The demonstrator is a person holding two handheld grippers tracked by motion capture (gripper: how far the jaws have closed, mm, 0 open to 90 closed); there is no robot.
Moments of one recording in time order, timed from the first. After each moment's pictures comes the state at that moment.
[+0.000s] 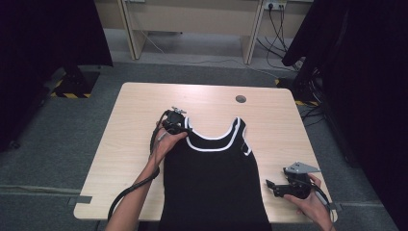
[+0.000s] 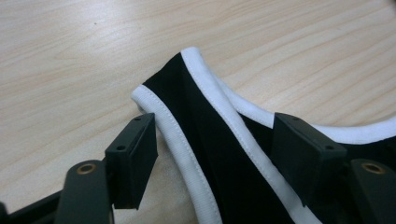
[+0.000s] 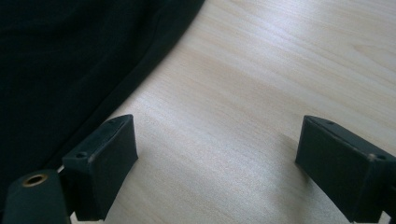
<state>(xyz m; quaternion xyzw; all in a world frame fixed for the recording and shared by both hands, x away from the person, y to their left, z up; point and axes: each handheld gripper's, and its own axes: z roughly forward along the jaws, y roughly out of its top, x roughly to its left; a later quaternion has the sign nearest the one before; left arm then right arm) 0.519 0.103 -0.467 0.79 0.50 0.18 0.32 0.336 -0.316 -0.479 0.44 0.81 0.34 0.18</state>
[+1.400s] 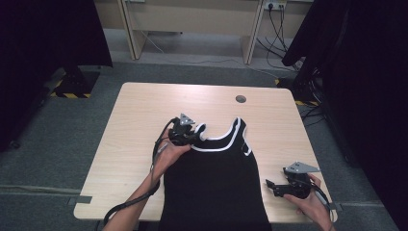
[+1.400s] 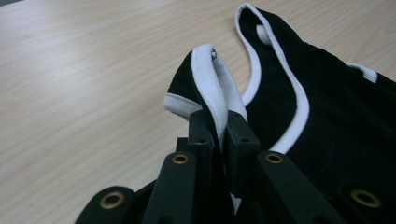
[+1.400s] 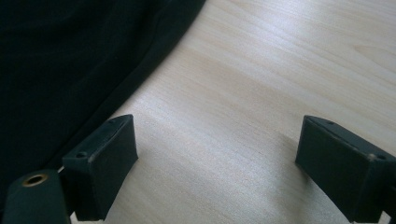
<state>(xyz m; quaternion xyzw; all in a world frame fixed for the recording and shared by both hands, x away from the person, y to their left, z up) 0.451 0.080 -0.431 0.80 0.40 0.16 0.41 0.337 -0.316 -0.479 0.44 0.81 0.34 0.18</state>
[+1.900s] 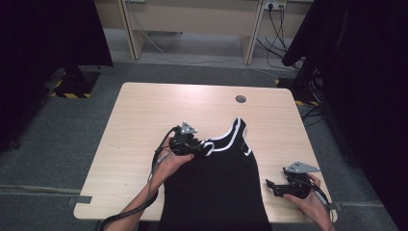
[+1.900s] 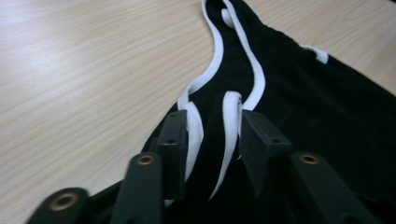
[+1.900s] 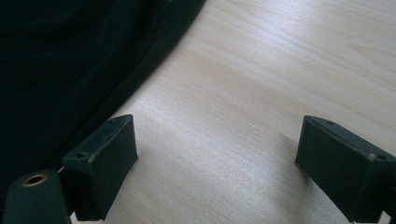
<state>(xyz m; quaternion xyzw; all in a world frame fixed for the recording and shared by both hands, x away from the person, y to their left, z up) 0.423 0.075 -0.429 0.81 0.40 0.13 0.41 0.337 -0.316 -0.479 0.44 0.81 0.34 0.18</state>
